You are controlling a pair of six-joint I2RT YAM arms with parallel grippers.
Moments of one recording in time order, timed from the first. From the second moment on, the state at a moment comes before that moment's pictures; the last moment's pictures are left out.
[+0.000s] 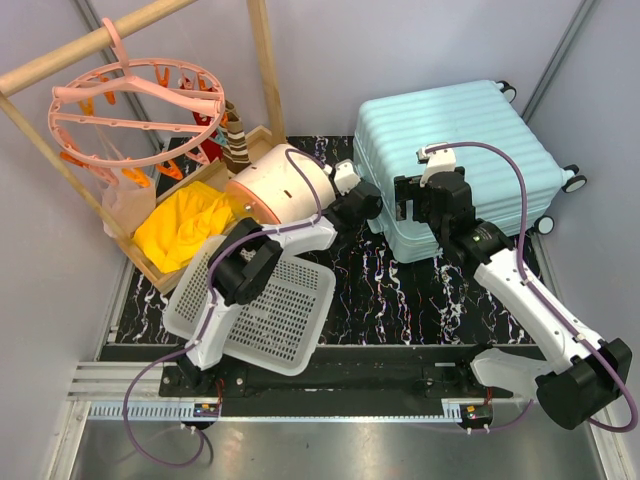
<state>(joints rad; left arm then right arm) -0.82 2.20 1.60 0.09 -0.54 -0.90 0.49 1.14 1.08 -0.34 0.35 0.09</state>
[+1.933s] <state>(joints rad) -0.94 2.12 1.43 0.26 -0.66 -0.60 0.50 0.84 0.90 -0.57 0.46 0.40</state>
